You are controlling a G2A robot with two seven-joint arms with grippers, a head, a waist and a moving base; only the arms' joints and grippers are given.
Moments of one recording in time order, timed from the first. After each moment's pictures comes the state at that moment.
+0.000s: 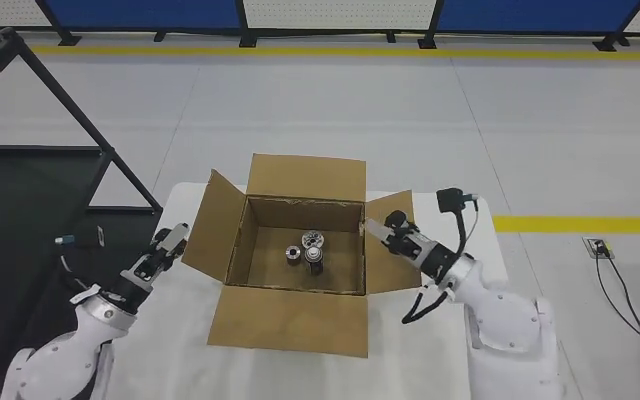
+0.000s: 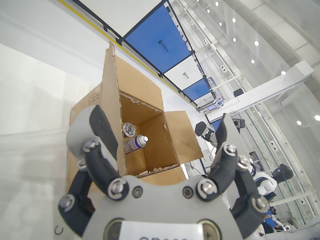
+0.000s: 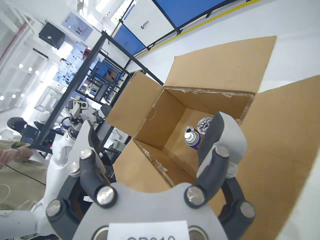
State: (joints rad) left arm 1.30 -1.12 -1.77 -1.87 0.05 -0.18 -0.55; right arm -1.01 -1.62 1.65 -1.77 -0.54 -0.24 0.92
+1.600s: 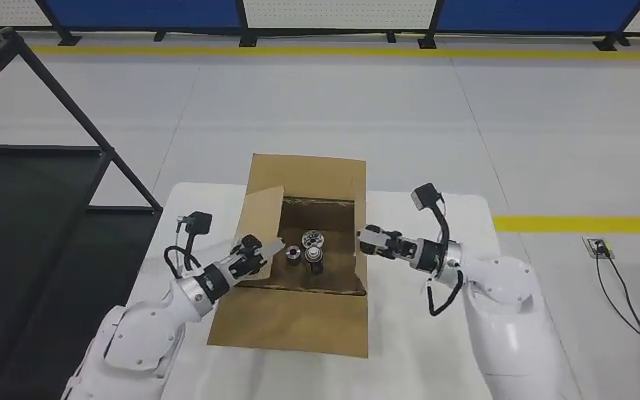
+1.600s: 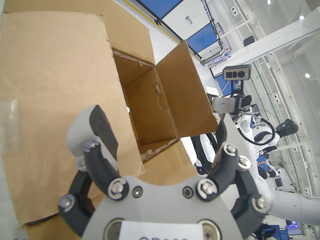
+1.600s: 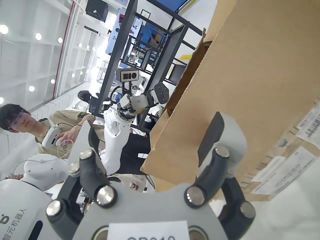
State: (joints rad) left arm 1.08 -1.12 -1.41 -1.78 0.18 -0.10 -0.65; right arm -0.80 -1.49 1.53 -1.39 -0.08 -0.29 1.20
